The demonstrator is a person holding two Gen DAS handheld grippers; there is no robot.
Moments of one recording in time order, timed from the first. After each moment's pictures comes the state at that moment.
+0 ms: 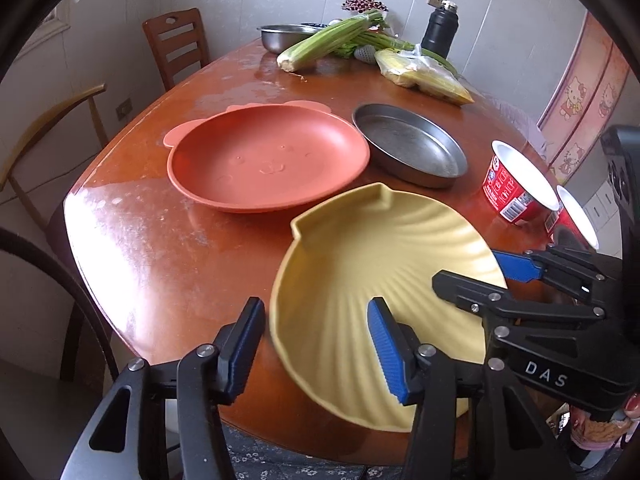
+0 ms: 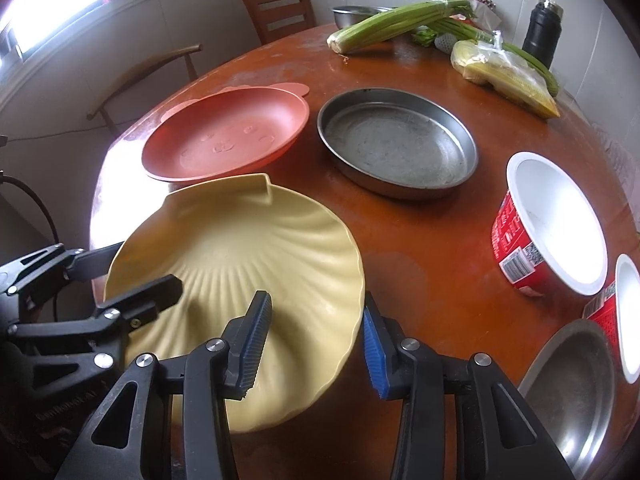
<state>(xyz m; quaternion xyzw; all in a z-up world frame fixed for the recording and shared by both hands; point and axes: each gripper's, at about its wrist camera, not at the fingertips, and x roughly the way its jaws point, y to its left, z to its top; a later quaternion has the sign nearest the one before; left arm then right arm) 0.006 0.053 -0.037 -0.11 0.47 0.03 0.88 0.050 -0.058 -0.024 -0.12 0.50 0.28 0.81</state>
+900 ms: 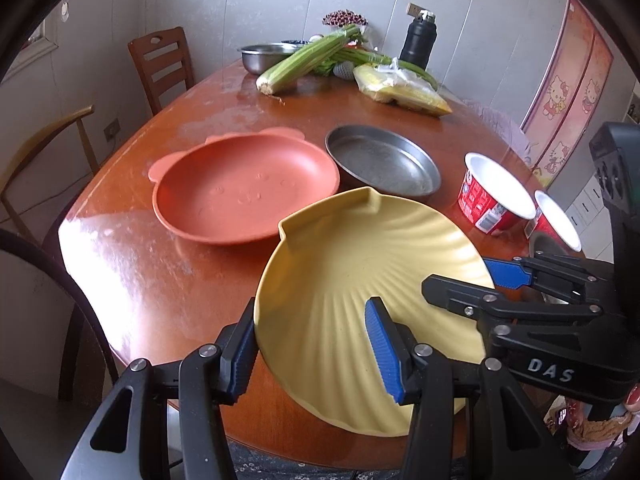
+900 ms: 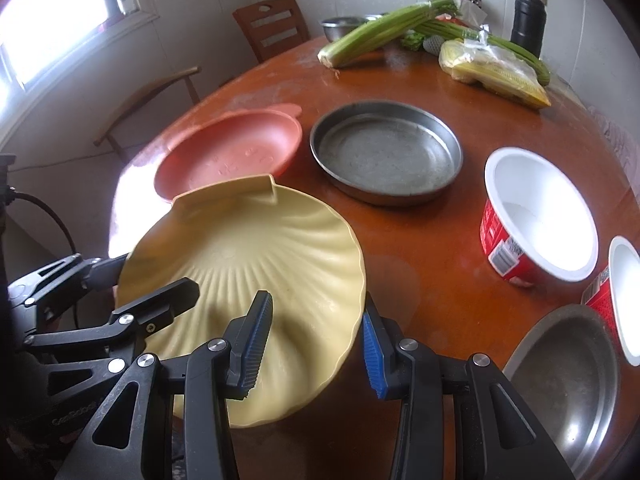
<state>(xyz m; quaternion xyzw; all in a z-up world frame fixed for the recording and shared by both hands) 0.008 0.047 -0.018 -0.10 0.44 0.01 0.89 0.050 -0.075 -0.002 -0.07 0.50 0.29 0.82</state>
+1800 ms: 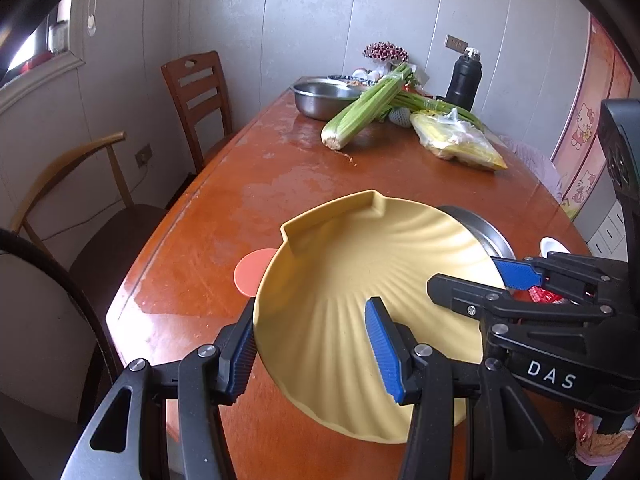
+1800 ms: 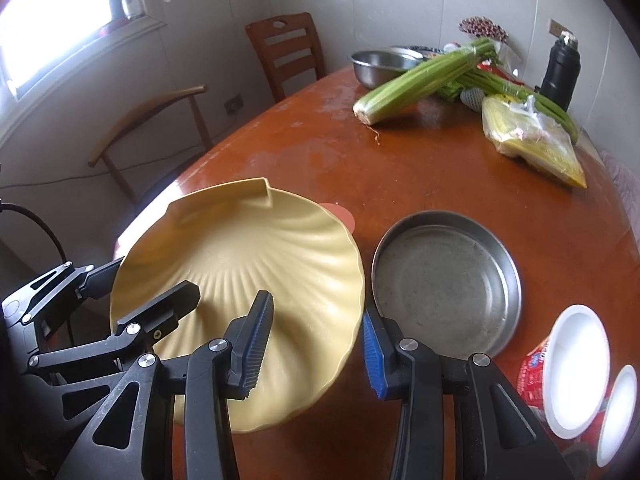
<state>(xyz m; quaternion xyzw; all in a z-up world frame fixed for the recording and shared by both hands) 0.068 0.134 0.002 -0.09 0.40 0.06 0.91 0.122 0.025 0.021 -0.10 0.47 0.29 0.83</state>
